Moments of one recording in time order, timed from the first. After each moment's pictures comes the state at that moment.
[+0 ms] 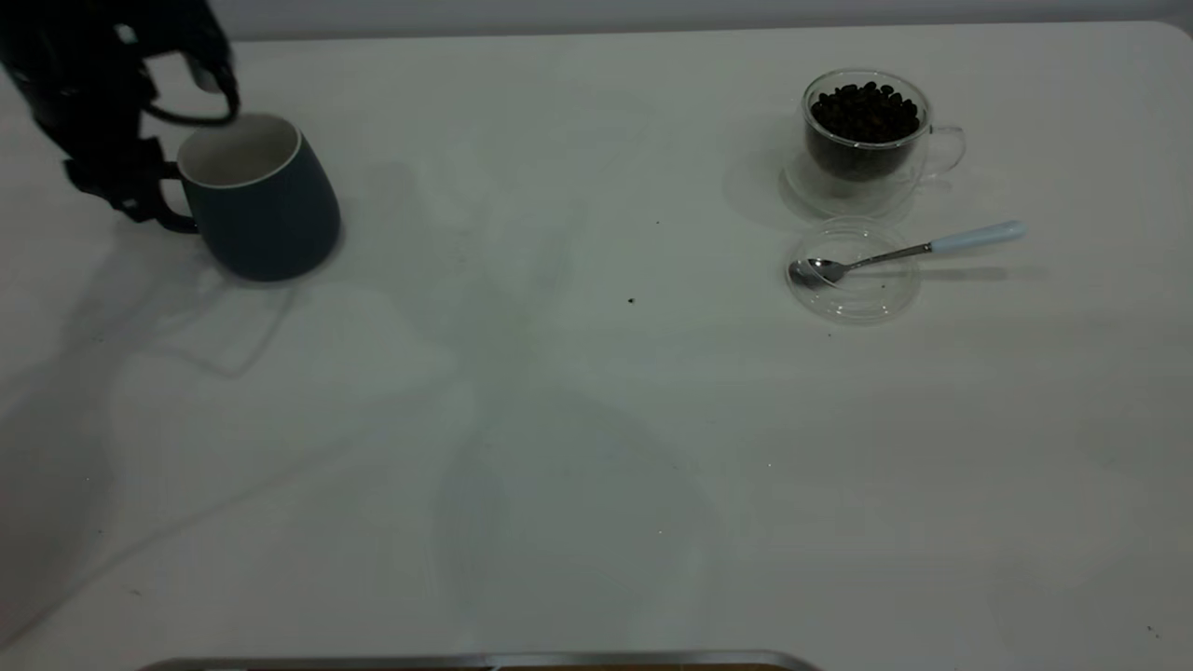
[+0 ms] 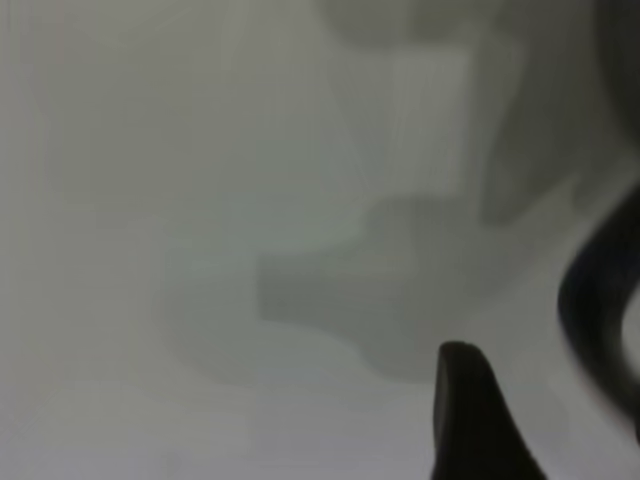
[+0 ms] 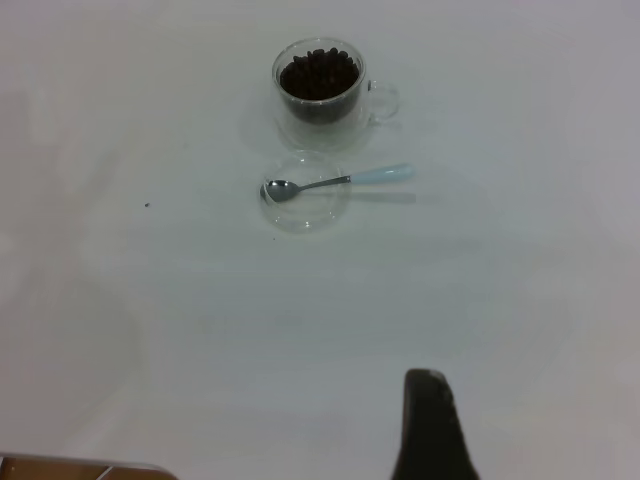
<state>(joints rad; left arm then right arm) -0.02 2.38 -1.51 0.21 0.41 0.88 0.10 -0.01 -0.48 0.07 1.12 0.06</state>
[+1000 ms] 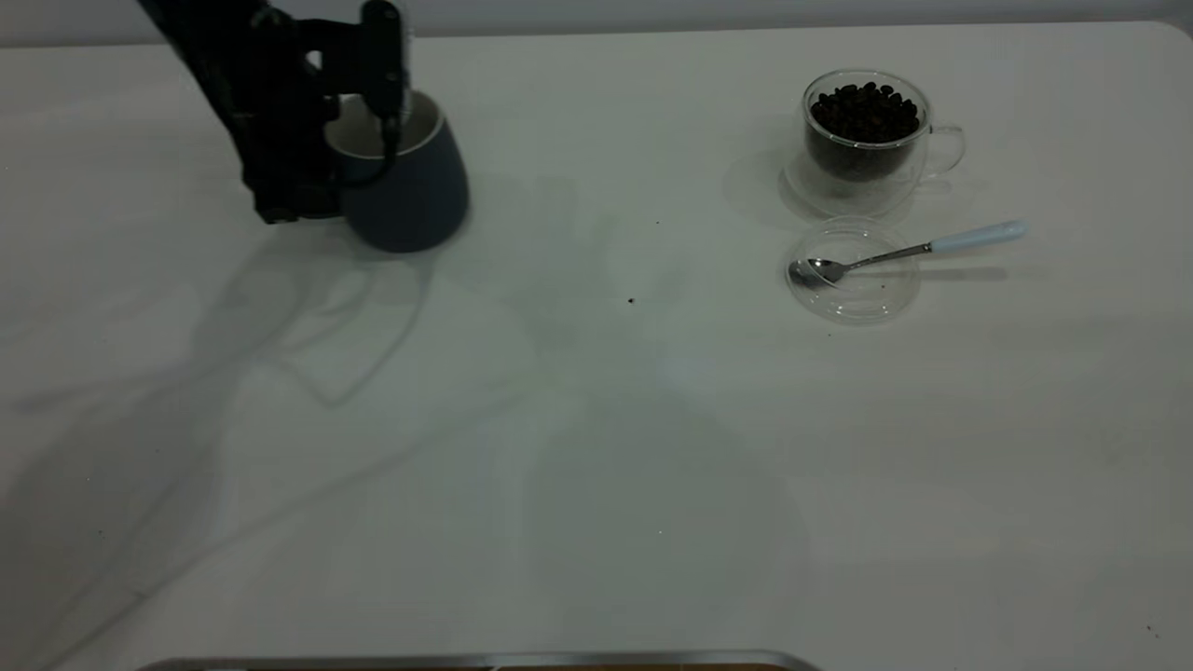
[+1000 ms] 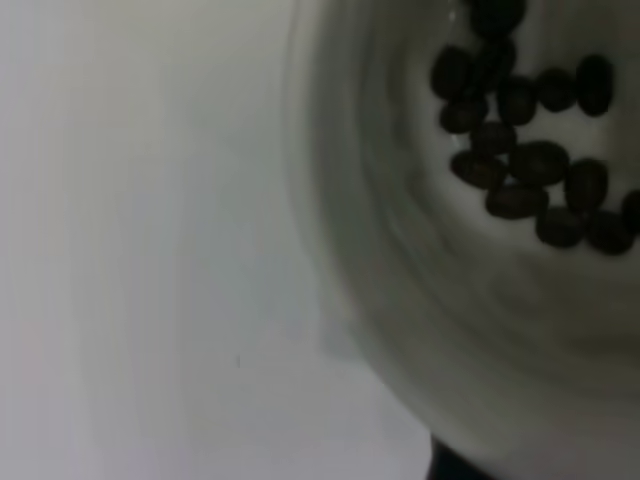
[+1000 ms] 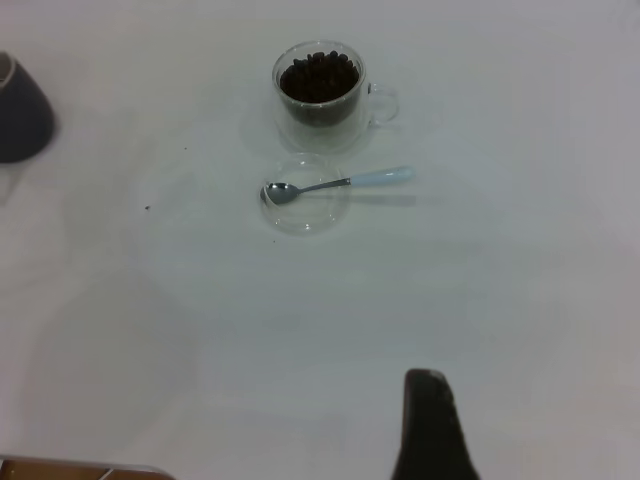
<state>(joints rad) -0.24 2.43 -1.52 0.22 0.23 1.05 0.10 -0.01 -0.48 0.07 1.12 0.06</state>
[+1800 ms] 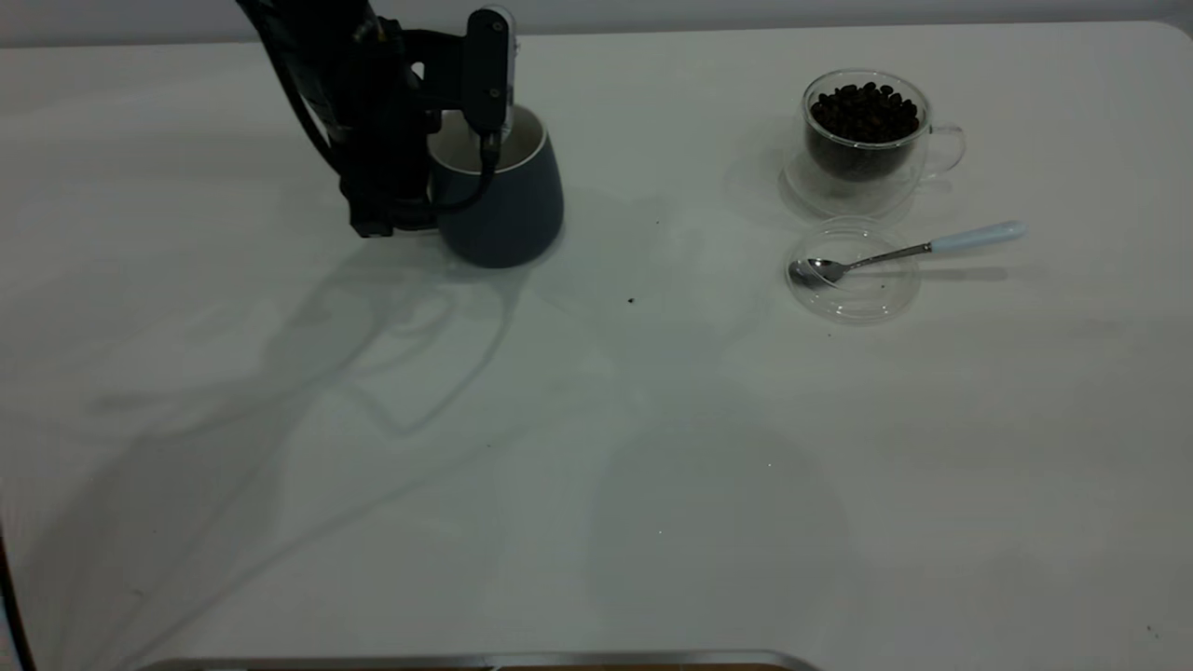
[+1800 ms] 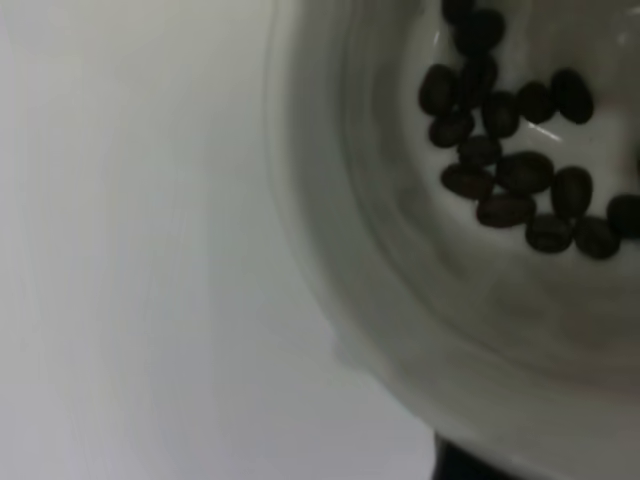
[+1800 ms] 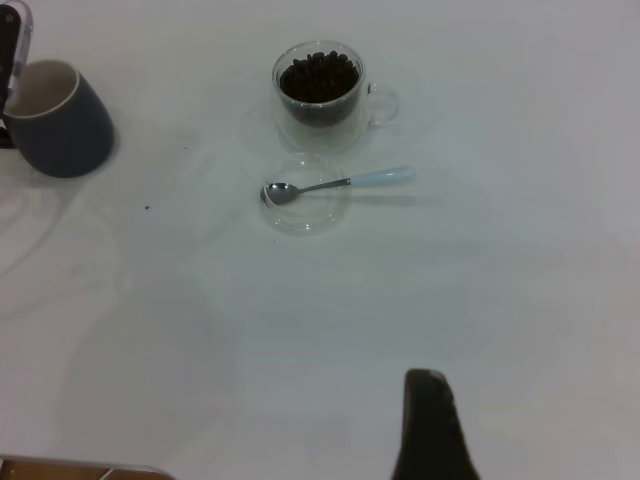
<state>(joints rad) -0.37 2.43 -1.52 0.16 0.21 1.05 0.10 -0.01 -0.48 0.07 1.12 0.06</state>
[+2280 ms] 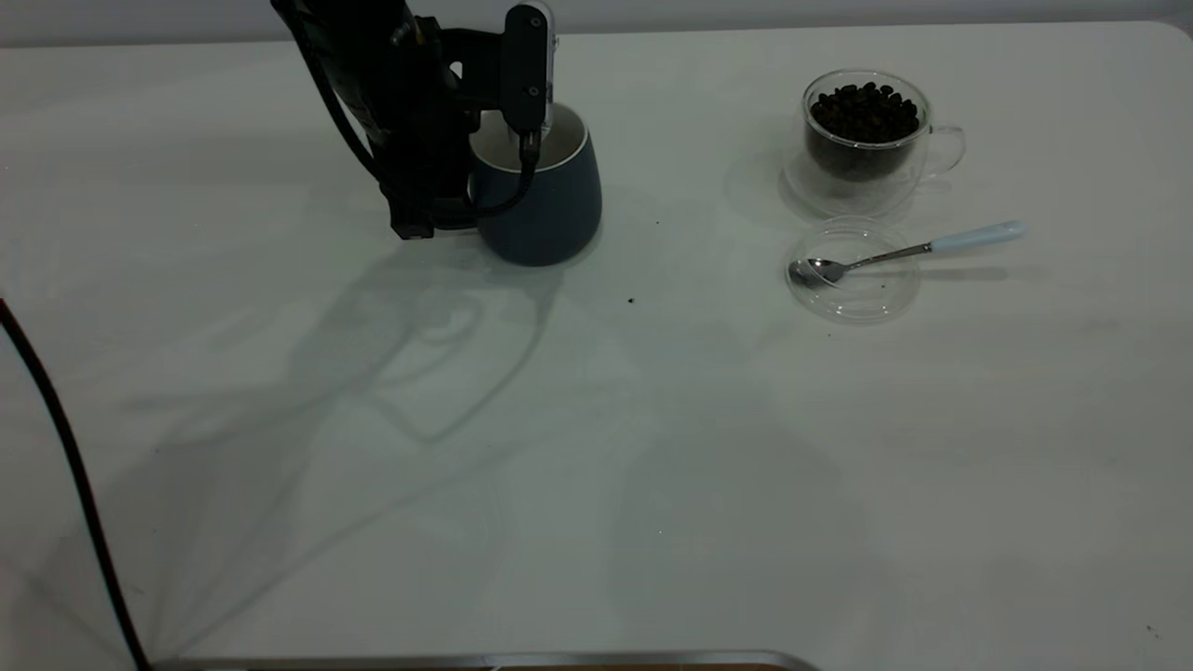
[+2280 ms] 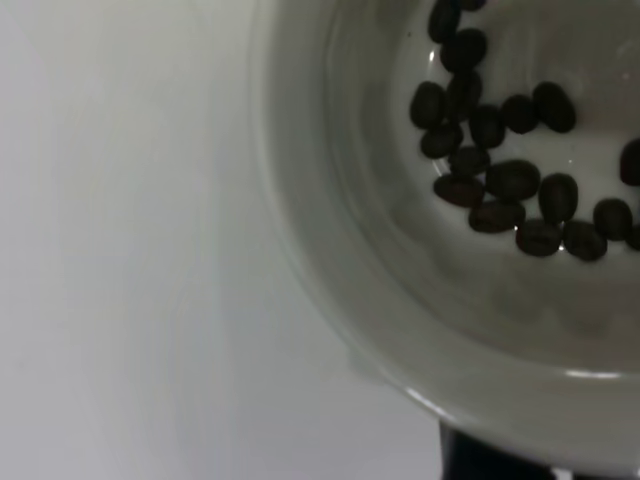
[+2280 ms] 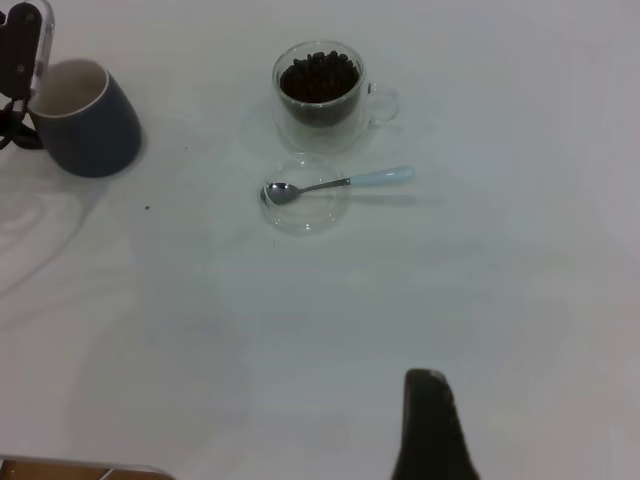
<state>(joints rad) -0.41 2.43 -1.52 0.14 0.17 1.03 0.10 -0.01 -0.48 0.07 1.12 0.06</state>
